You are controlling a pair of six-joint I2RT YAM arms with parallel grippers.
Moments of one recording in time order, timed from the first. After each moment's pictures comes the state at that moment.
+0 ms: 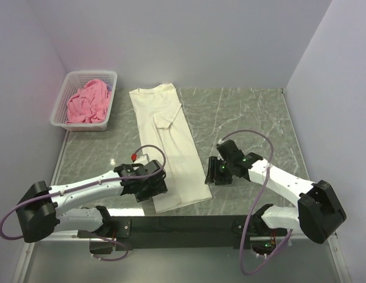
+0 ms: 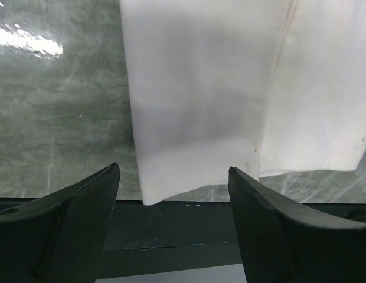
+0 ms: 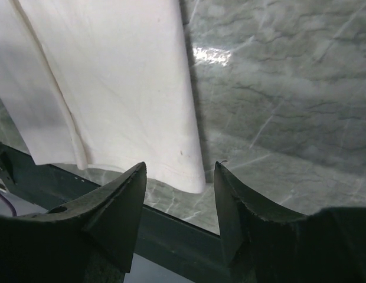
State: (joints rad) left arm -0.99 1.16 0.71 -0.77 -0.22 -1.30; right arm 0.59 1.21 0.67 -0.54 -0.19 0.65
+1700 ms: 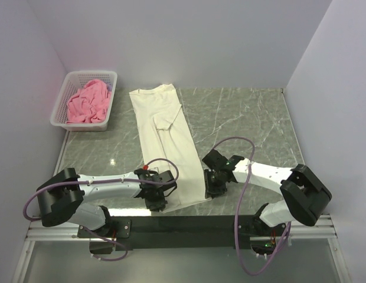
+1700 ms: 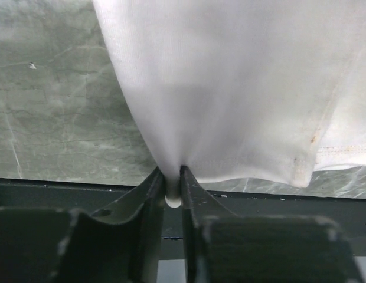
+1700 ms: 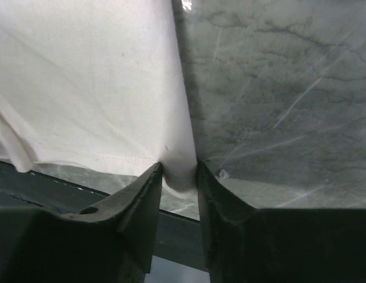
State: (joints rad) left arm -1.11 1.39 0.70 -0.73 -0.08 -1.37; right arm 0.78 1.40 0.68 -0.59 -0.14 0.73
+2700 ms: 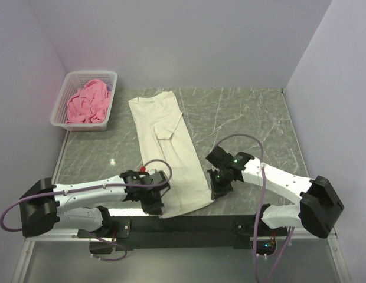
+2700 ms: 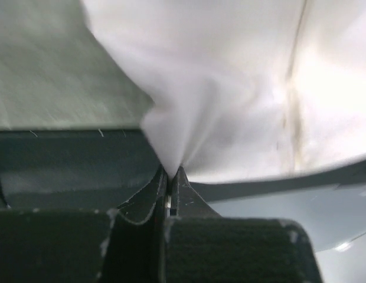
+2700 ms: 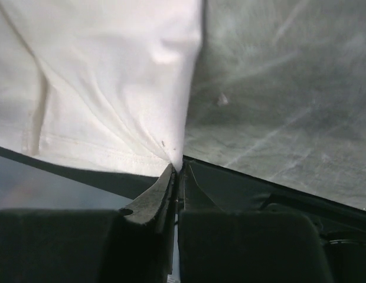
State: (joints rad) left arm -1.17 1.20 0.69 -0.79 0.03 -1.37; right arm 0.79 1.24 0.75 -0.86 -0.17 0.68
